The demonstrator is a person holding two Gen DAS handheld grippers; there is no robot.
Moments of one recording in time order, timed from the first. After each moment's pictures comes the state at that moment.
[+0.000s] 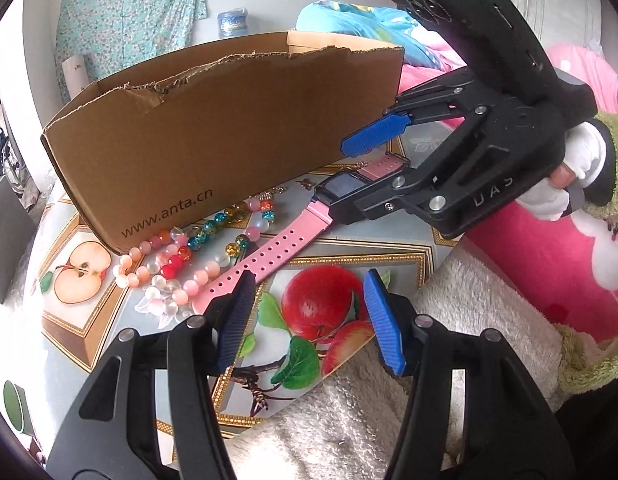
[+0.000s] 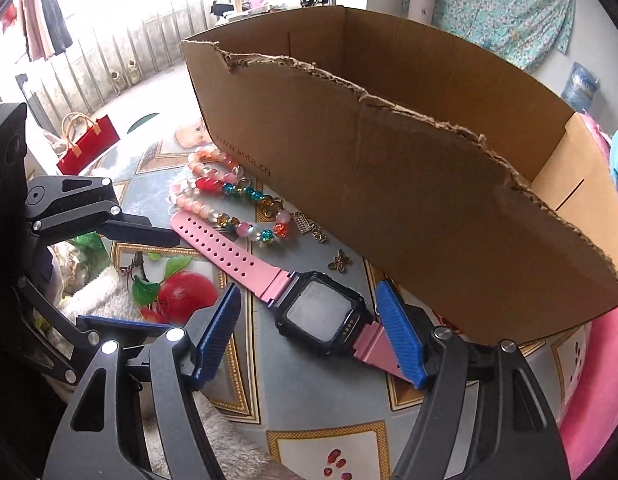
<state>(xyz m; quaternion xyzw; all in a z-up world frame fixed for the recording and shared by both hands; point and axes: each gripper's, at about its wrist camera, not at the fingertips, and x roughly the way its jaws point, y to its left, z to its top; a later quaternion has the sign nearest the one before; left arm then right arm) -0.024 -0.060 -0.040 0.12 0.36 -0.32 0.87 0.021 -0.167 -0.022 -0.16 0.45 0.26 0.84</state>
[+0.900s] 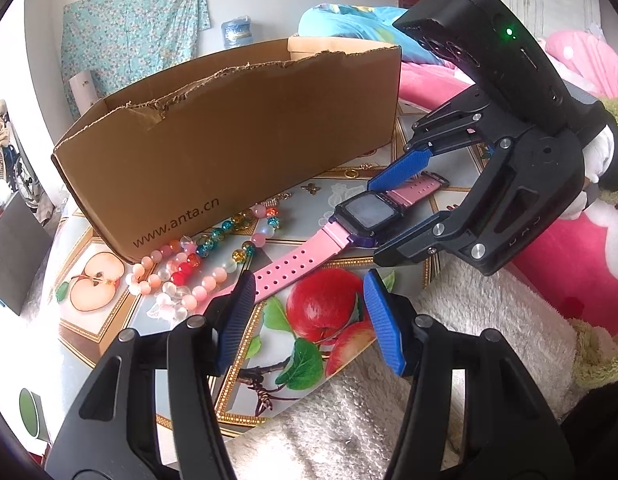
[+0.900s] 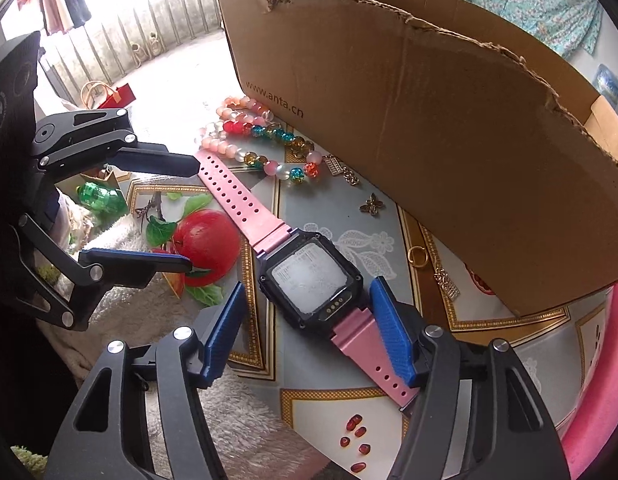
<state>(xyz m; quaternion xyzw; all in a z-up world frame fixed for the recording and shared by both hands) -0.033 -0.073 -0.036 0.15 0.34 -0.30 0.88 0.004 -0.175 -0.035 -0.18 0.48 0.29 0.81</state>
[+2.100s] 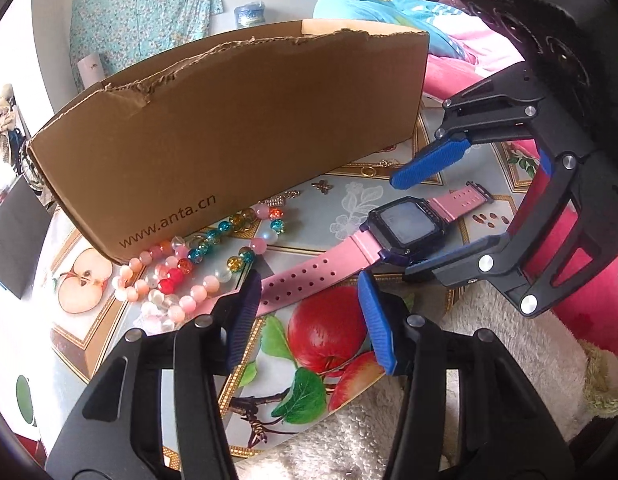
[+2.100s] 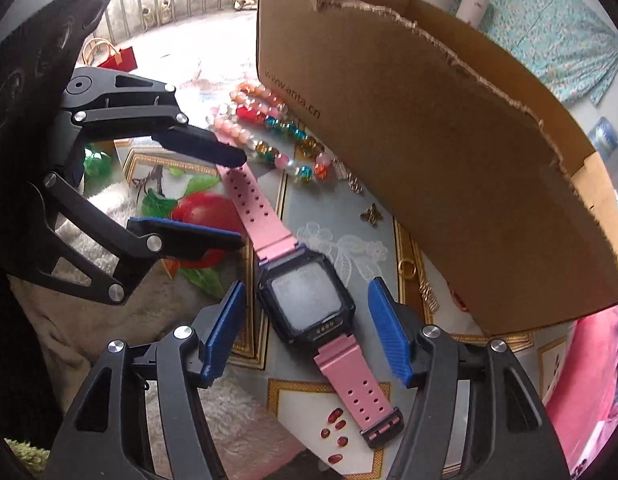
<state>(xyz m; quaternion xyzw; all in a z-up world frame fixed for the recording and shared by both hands) -0.015 -0.058 -0.034 0.14 0.37 -0.28 0.88 0.004 -0.153 -0.031 -0.28 0.45 0.28 0.80</state>
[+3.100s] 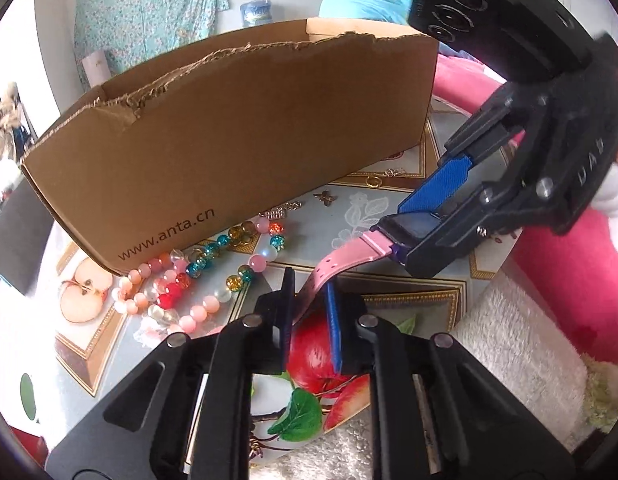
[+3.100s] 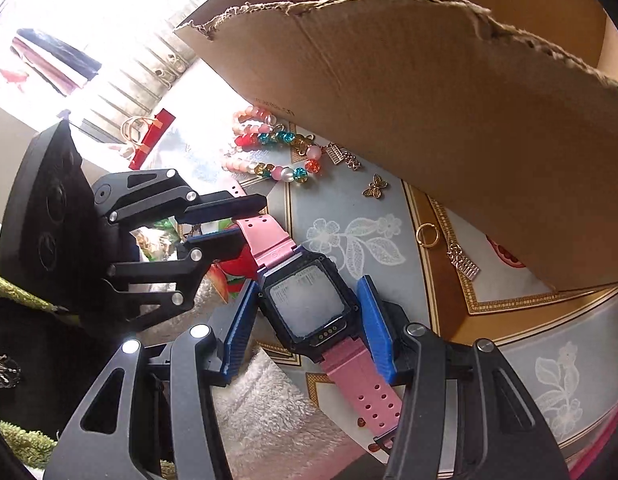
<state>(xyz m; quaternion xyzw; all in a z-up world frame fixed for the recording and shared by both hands) -0.027 -0.051 -0.025 0.13 0.39 -0.27 0.87 0.056 -0.200 -0.037 -0.03 0.58 0.35 0.73</state>
